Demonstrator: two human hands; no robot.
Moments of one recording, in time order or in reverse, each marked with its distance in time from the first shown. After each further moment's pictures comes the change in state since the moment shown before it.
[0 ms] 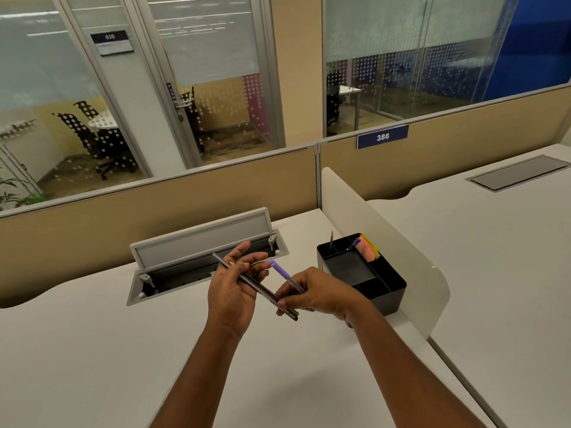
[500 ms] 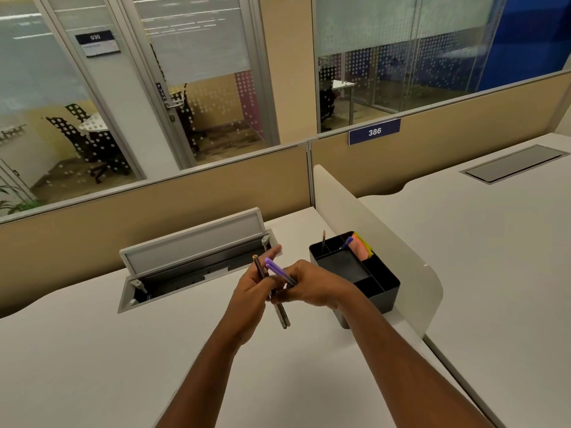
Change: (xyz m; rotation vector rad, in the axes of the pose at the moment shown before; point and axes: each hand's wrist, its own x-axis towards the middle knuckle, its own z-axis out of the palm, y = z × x) left_hand -0.002 -0.023 0.025 0.667 -0.308 -0.008; right_hand 0.014 0.002 -0.017 -0.042 0.025 0.012
